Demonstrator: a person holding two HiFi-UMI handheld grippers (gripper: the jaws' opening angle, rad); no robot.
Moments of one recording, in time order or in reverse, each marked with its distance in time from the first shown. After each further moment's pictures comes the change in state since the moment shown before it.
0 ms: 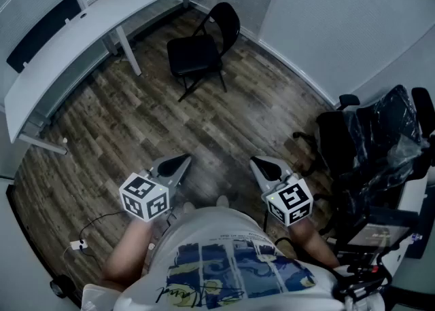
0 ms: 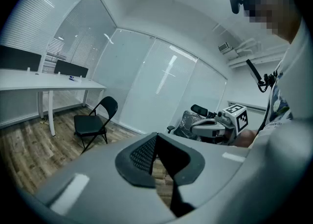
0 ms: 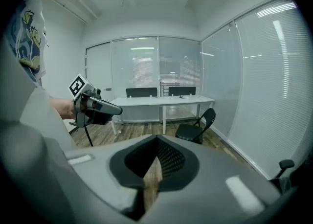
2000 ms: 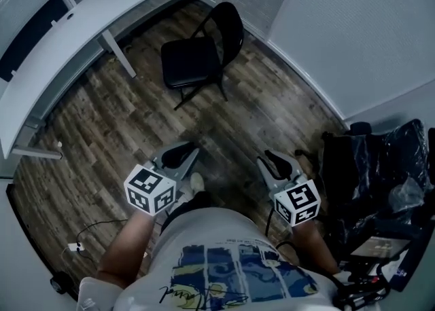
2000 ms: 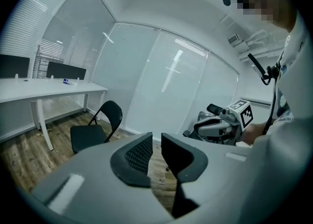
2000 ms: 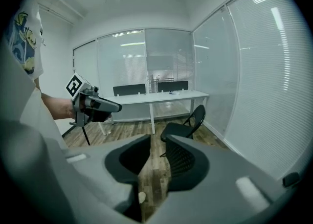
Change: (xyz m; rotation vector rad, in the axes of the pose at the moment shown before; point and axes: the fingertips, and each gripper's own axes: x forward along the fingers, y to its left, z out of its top) left arm 0.201 0.118 0.090 0.035 0.030 0.058; right arm 0.126 -0.213 0.030 0.056 0.054 -0.006
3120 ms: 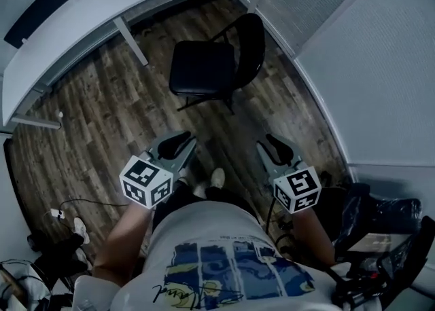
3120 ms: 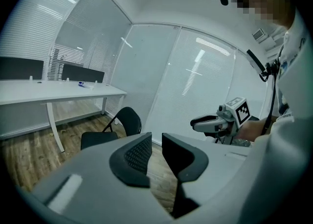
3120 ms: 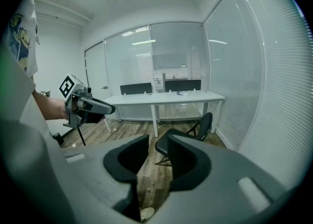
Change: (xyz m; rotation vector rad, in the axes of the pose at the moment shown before) left arm 0.146 0.091 0.076 -0.073 -0.042 0.247; right arm 0.148 -0.185 0.078 -0.094 0.008 0.208
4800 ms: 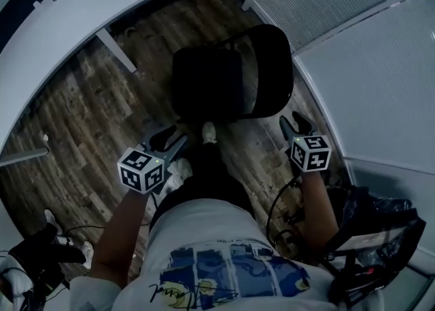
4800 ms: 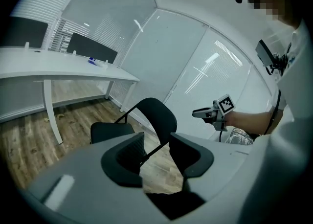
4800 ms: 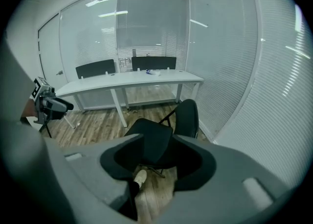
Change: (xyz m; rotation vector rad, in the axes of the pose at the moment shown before) left arm 0.078 0.295 -0.010 -0.164 0.130 -0.094; right arm 0.236 -0.152 0.028 0.132 0.275 -0.333
